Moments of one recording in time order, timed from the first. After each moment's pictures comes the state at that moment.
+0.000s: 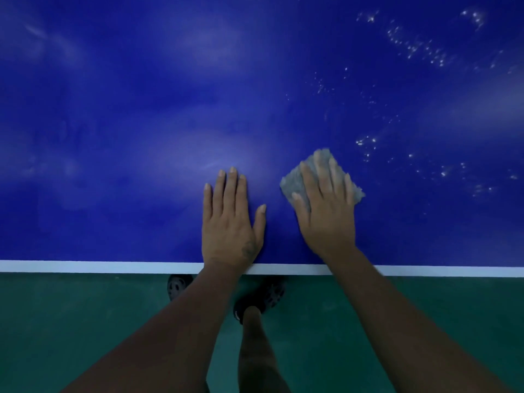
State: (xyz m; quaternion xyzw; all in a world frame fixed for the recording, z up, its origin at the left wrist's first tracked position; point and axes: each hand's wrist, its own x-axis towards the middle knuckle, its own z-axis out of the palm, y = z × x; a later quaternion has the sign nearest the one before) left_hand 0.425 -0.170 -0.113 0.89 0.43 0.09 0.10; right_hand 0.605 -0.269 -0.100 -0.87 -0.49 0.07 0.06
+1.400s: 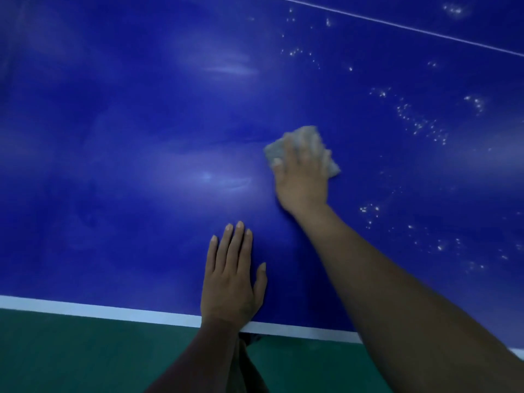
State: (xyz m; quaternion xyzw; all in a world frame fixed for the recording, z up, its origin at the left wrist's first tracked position) left_hand 0.424 -0.167 -0.107 0.88 0.44 0.09 0.14; right_hand 0.659 -0.073 -0.077 -0.87 -0.47 0.11 0.03
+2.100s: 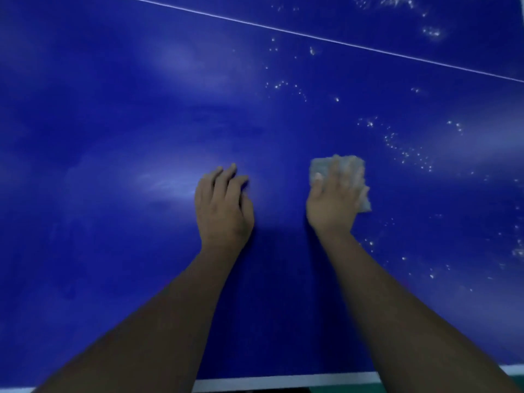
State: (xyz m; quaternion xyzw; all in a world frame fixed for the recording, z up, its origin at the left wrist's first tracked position) left_hand 0.539 0.022 -0.079 0.83 0.47 0.22 0.20; right_hand 0.727 -0.070 -0.078 -0.96 -0.25 0.10 0.04
